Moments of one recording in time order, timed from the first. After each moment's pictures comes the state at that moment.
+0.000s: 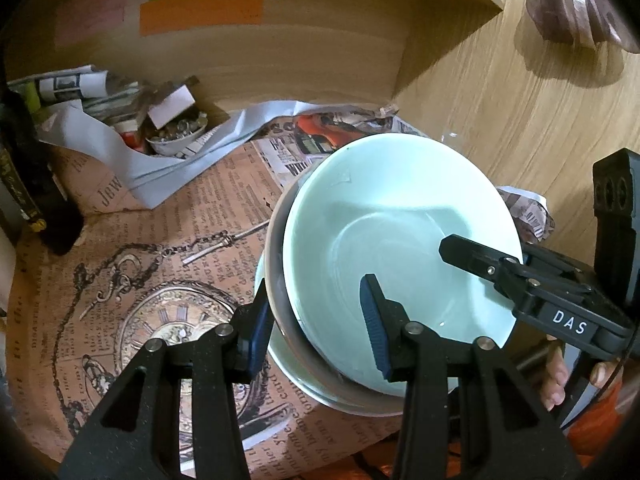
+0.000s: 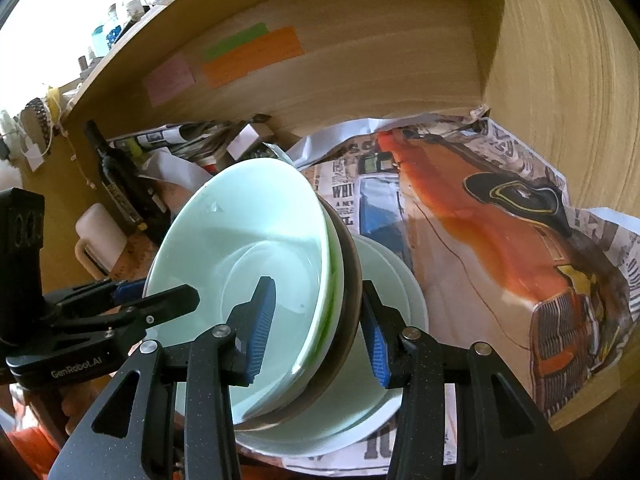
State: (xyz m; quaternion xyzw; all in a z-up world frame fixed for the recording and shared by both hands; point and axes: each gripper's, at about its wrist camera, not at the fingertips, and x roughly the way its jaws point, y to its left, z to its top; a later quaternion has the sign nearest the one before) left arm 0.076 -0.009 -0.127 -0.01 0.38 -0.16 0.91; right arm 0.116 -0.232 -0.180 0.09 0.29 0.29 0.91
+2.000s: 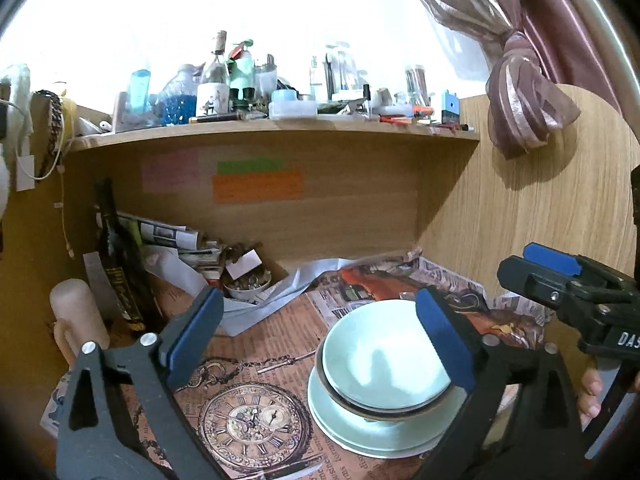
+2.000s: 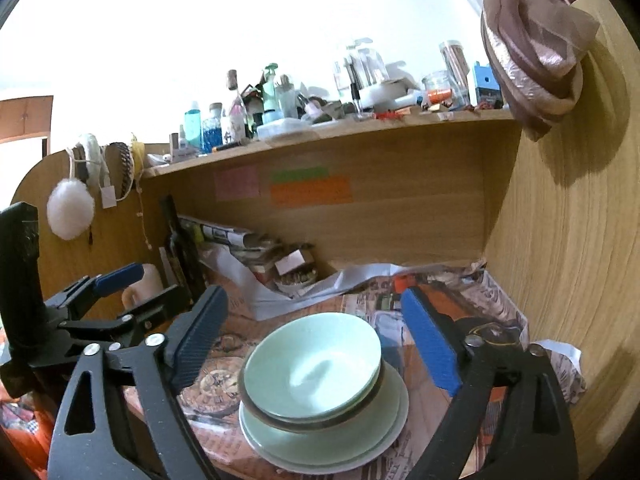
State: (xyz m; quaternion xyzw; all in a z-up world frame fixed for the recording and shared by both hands) left arm -0.032 -0.001 -0.051 0.01 0.10 -0.06 0.99; right arm 0.021 -0.256 -0.106 0.06 0.05 0.30 0.95
